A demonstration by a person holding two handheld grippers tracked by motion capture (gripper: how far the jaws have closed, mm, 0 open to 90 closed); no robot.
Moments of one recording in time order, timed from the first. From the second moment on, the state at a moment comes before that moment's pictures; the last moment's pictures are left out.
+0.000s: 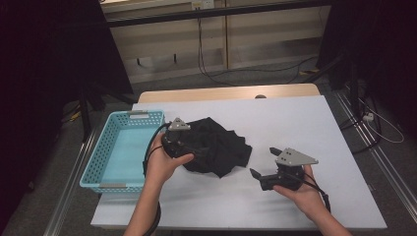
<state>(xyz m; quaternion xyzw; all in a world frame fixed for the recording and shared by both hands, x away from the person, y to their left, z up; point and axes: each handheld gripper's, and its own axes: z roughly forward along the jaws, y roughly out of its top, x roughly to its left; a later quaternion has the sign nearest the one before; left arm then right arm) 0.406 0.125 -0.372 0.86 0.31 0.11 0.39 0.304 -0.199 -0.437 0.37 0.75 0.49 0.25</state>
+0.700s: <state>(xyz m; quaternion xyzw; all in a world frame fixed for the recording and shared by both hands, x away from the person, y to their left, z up) 0.397 0.138 -0.380 0.86 0.32 0.10 0.39 0.333 -0.159 -0.438 0.36 0.76 0.49 0.23</state>
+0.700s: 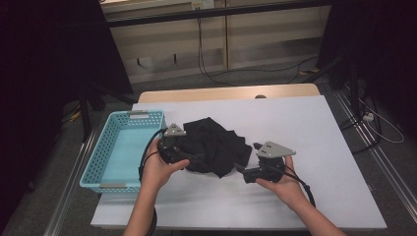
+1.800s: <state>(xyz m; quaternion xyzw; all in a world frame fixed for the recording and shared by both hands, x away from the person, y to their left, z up) 0.394 0.147 -0.384 0.84 0.34 0.11 0.40 0.335 -0.176 -0.437 0.34 0.80 0.46 0.15</state>
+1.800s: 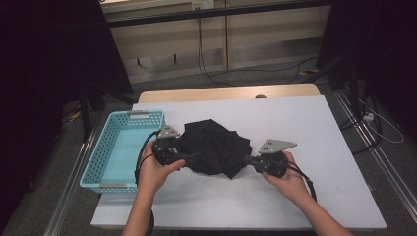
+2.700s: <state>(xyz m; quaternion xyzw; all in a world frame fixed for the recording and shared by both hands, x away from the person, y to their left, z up) 0.390 0.098 -0.429 0.84 0.35 0.03 0.41 0.321 -0.142 -0.448 0.31 0.83 0.45 0.13</state>
